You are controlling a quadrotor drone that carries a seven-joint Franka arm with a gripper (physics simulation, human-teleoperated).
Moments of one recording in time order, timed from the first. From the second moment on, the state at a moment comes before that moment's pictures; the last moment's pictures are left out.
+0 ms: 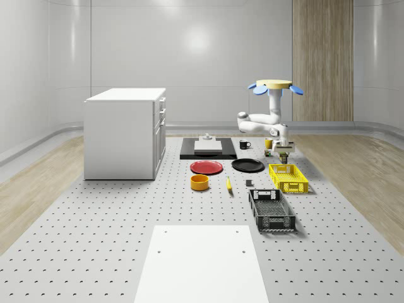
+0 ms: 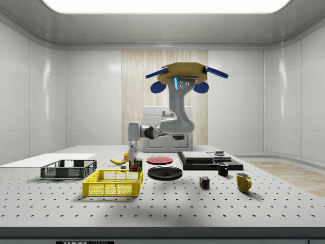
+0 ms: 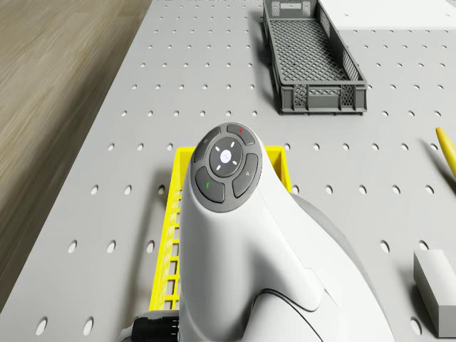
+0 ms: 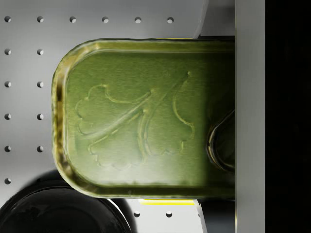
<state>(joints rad) -1.17 -1.49 1.38 -2.87 -1.78 1.54 1.68</state>
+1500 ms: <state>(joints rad) -1.18 -1.53 1.26 -2.85 -1.88 1.61 1.69</state>
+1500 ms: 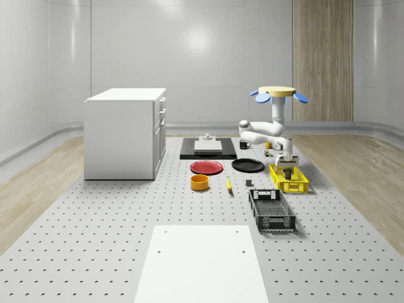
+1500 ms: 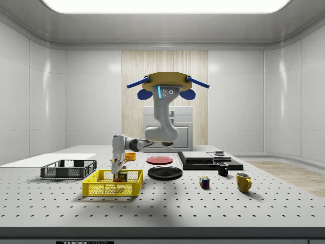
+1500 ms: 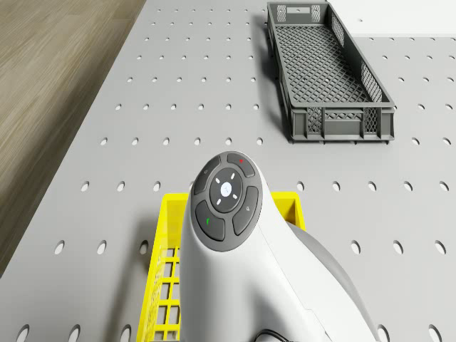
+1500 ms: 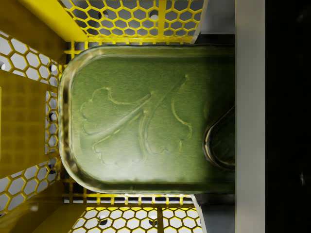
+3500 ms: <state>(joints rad) -1.17 -1.55 1.41 -2.87 -1.73 1.59 1.70</state>
